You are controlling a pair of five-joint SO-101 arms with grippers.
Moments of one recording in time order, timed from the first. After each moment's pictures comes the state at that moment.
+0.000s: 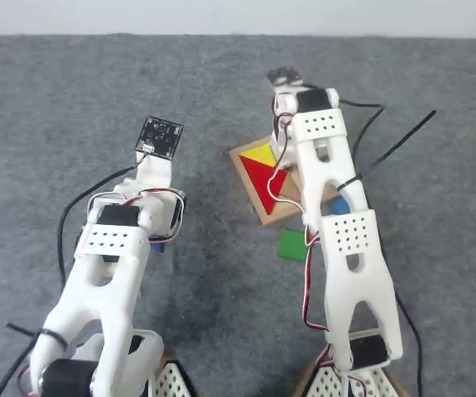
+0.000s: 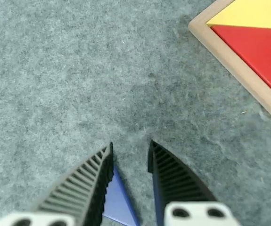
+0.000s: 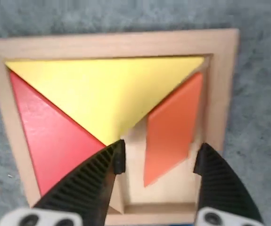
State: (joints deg) left arm -2.5 -26.6 55.3 43.6 -7.2; right arm -15.6 64.6 -72.4 98.3 8.0
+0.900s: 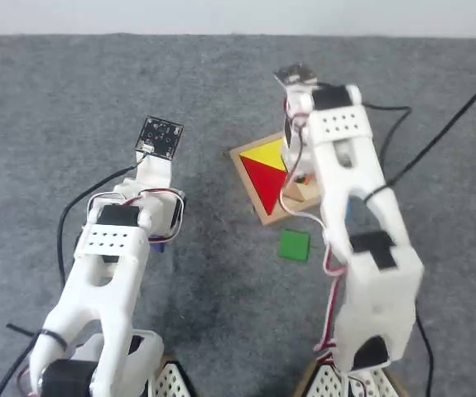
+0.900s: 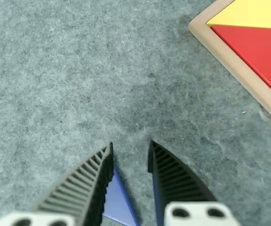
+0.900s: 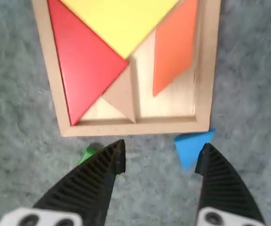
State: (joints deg) left arm -2.5 -26.6 55.3 43.6 -7.2; right arm -15.6 21.7 -16.5 86.9 8.9
